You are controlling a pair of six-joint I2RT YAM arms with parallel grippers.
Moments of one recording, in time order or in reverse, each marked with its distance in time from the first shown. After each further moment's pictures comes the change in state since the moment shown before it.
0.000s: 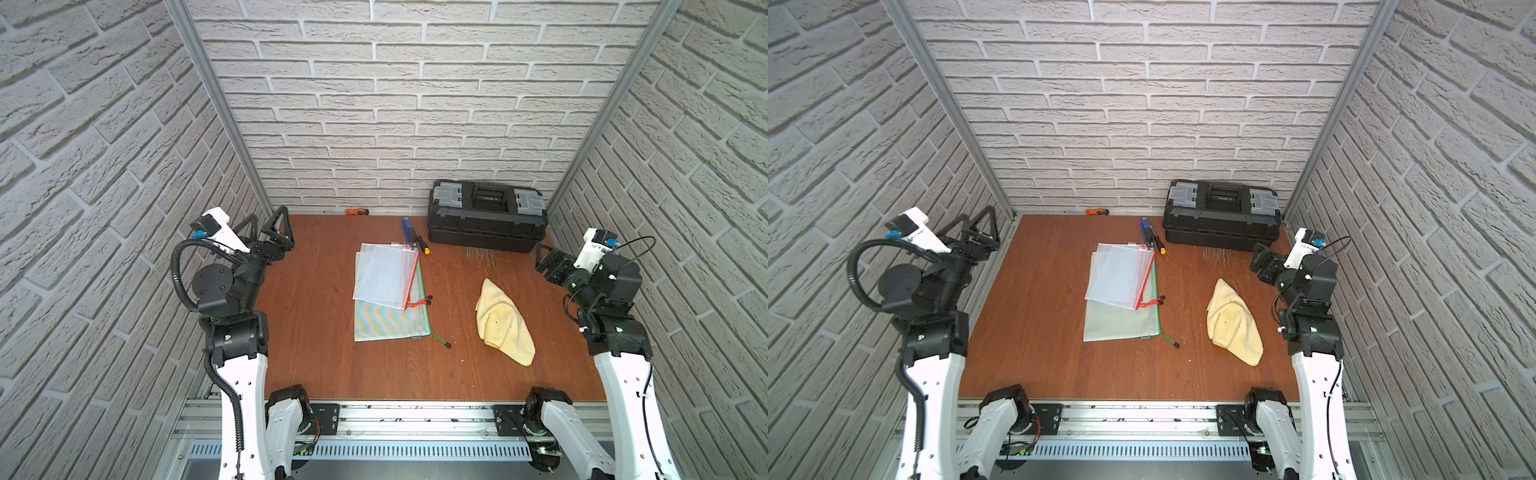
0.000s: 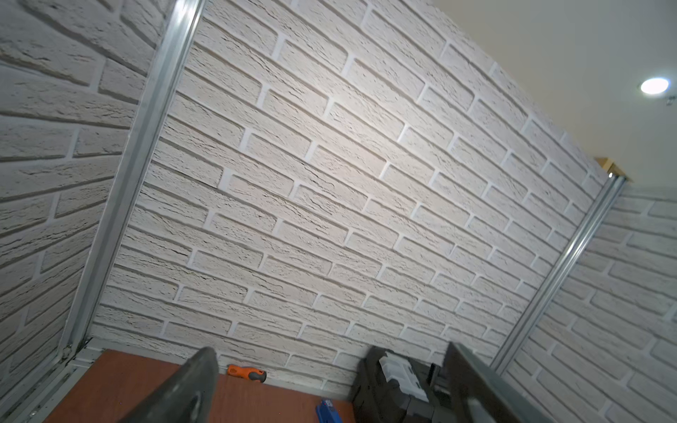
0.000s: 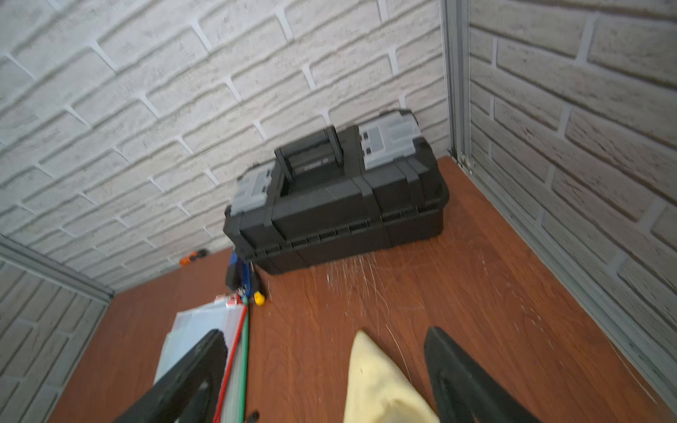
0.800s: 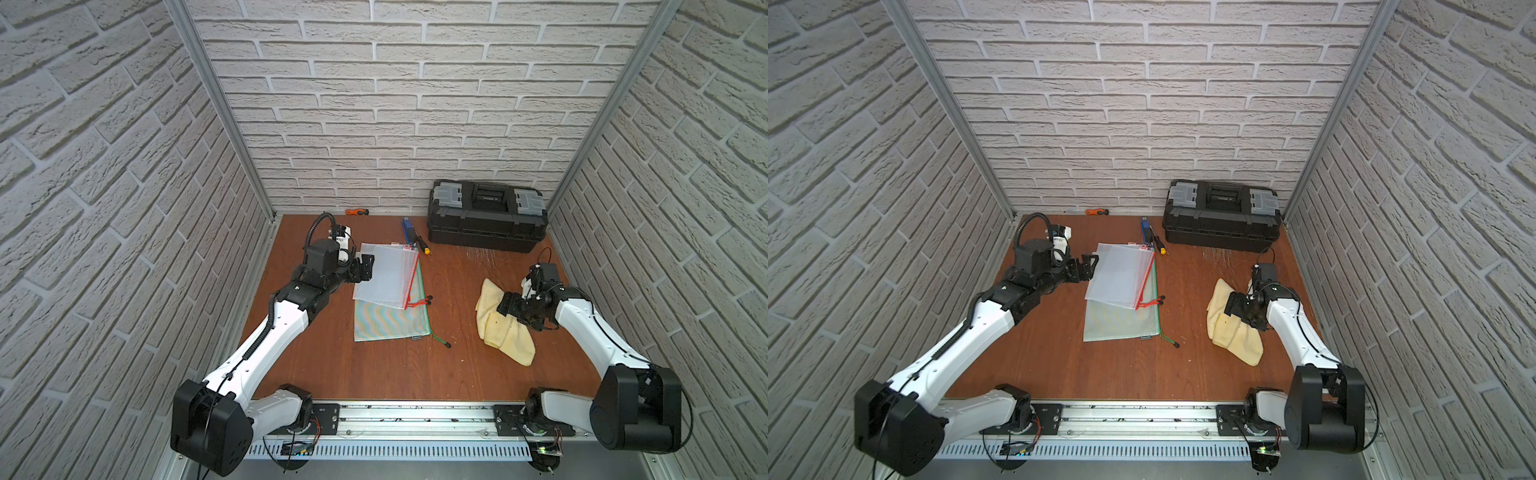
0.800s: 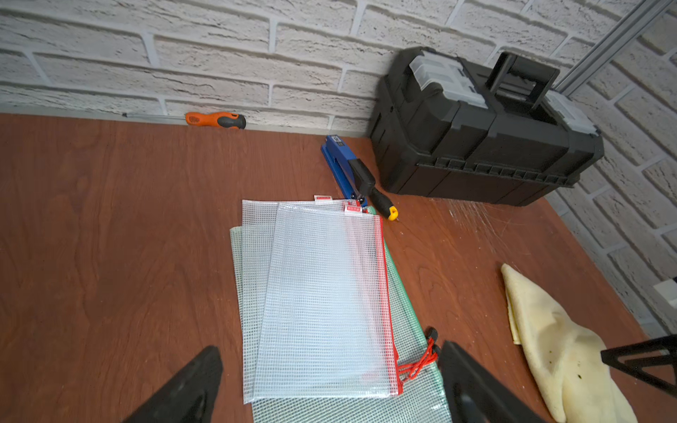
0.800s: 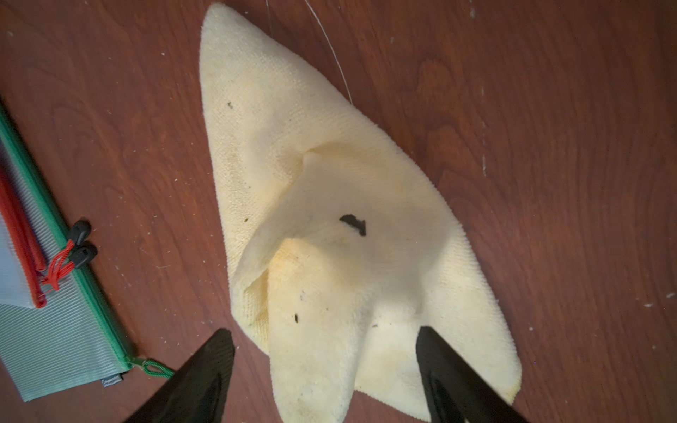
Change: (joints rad) left arm -0.602 0.397 -0.053 -0.328 -0.325 0.247; right arm 0.126 0.461 -0.182 -0.274 0.028 0.027
